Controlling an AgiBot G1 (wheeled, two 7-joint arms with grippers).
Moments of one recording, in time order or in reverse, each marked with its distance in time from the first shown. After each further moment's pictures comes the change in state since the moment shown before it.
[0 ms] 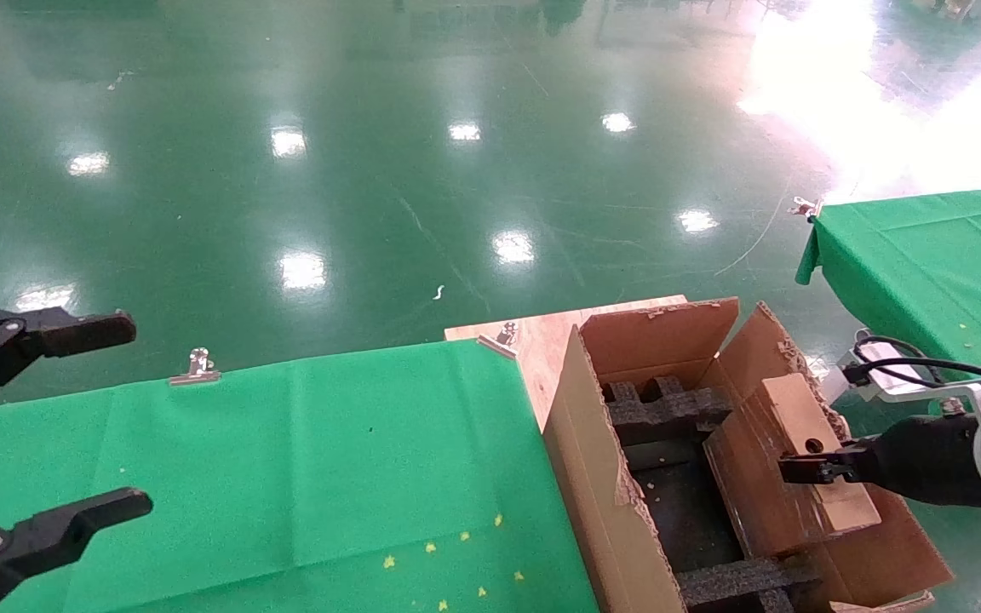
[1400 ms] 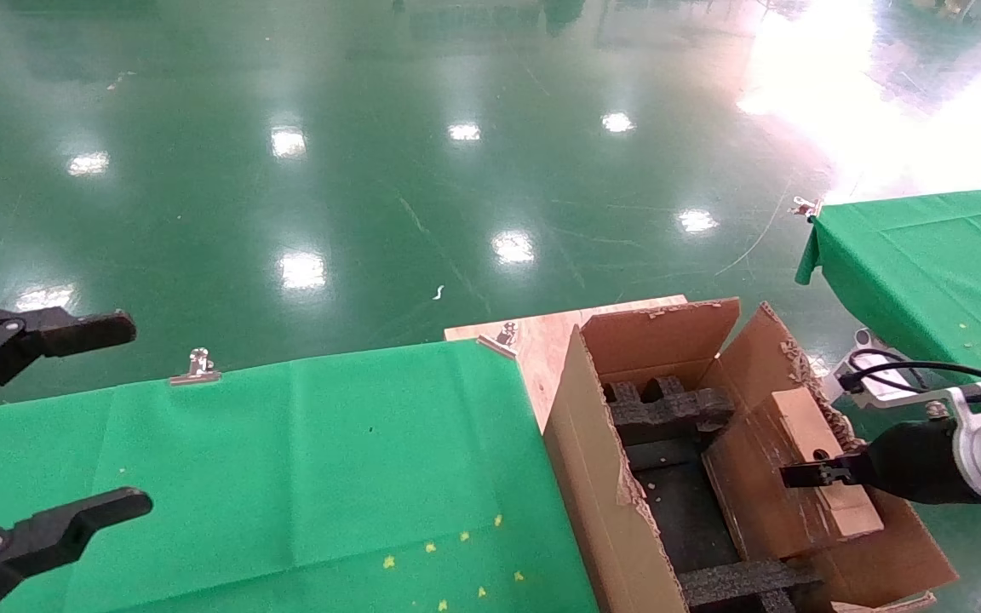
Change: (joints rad) left arm 0.000 0.000 0.000 0.000 0.000 0.000 0.000; right arm -0.053 -0.140 -0.015 -0.294 0.099 -0.004 -0.148
